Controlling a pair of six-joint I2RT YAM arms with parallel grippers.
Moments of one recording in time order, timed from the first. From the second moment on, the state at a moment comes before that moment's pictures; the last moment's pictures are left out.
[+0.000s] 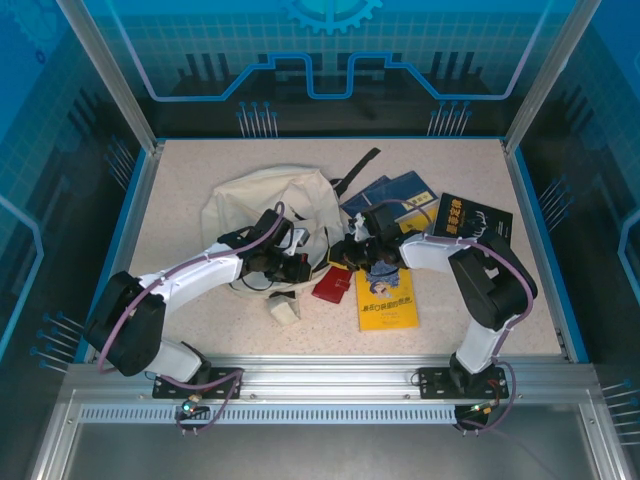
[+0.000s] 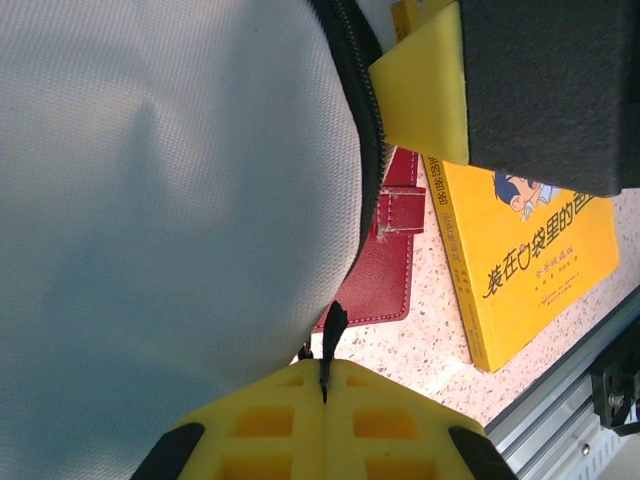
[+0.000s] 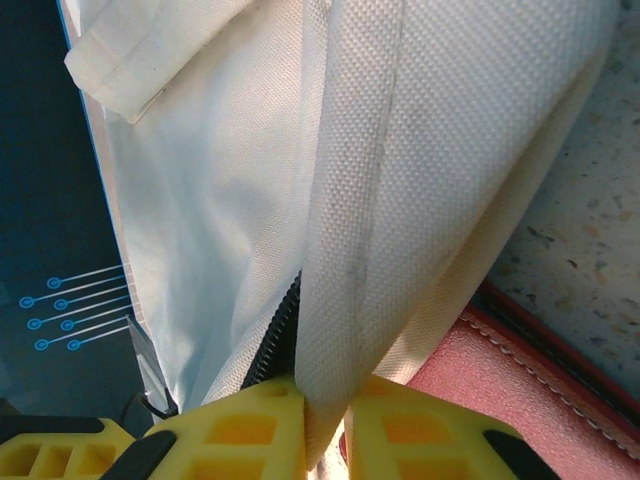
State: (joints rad) left arm -0.55 1.46 0.89 -0.50 0.39 -0.48; right arm 0.53 1.76 0.91 -0.03 -0.60 0.90
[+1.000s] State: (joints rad) left arm -0.55 1.38 0.90 -0.67 0.30 -0.48; right arm 0.53 1.57 0.88 -0.14 -0.47 0.90
